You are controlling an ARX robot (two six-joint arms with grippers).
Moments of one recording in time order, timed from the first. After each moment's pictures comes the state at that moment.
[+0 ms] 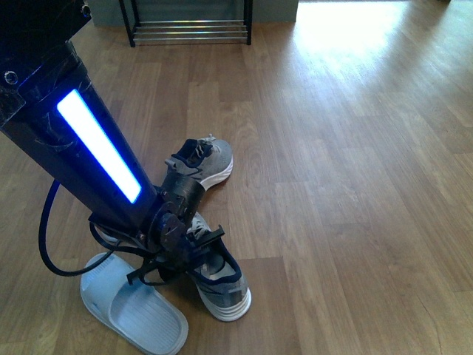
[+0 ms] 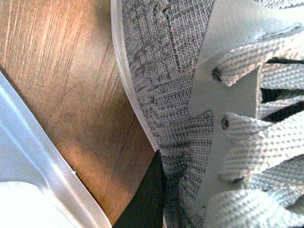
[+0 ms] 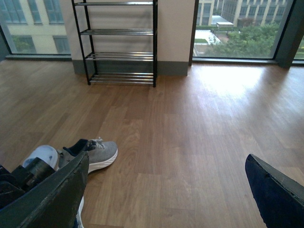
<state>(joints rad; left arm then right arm) -0.39 2.93 1.60 0.10 0.01 -0.83 0.00 0.00 0.02 0.00 0.00 -0.01</state>
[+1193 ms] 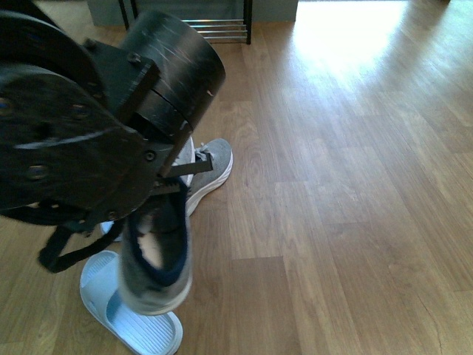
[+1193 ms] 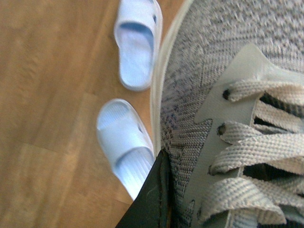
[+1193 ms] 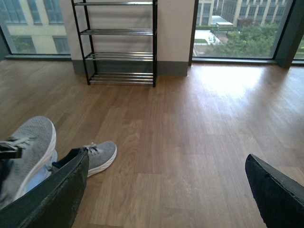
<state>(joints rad) -0.57 2.00 0.94 -0.01 -0.58 -0.72 0.00 0.00 0.02 0.00 0.00 -0.01</state>
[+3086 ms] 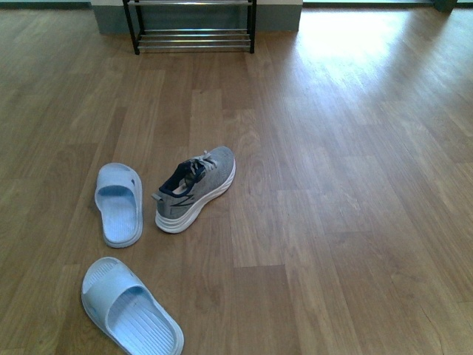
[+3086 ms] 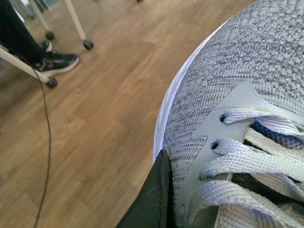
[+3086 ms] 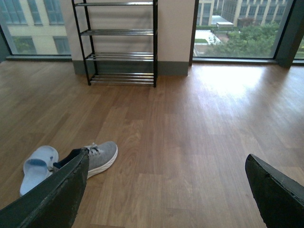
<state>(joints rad) -0.69 0.83 0.47 -0.96 -1.15 -1.07 0.00 0.00 0.02 0.00 0.00 0.00</state>
